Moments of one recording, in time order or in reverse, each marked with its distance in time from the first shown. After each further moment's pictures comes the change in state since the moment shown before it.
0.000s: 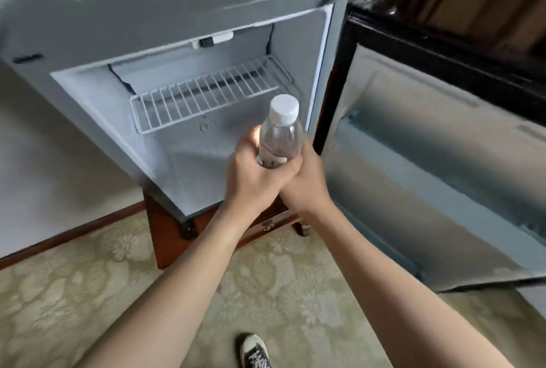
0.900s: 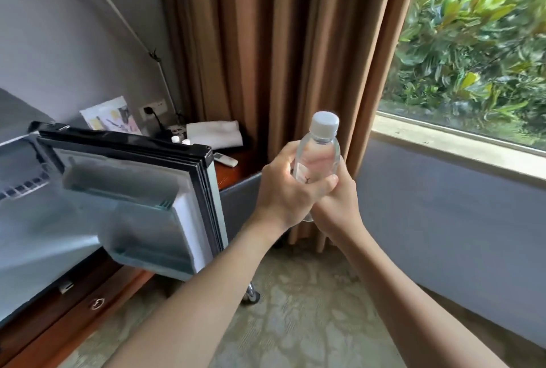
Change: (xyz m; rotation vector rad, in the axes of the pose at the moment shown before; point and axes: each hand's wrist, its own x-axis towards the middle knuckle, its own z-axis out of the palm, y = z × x) left_hand -0.278 0.361 0.316 -0.299 -0.613 0.284; right_hand -0.296 -0.084 -0.478 -0.106 0.706 -0.112
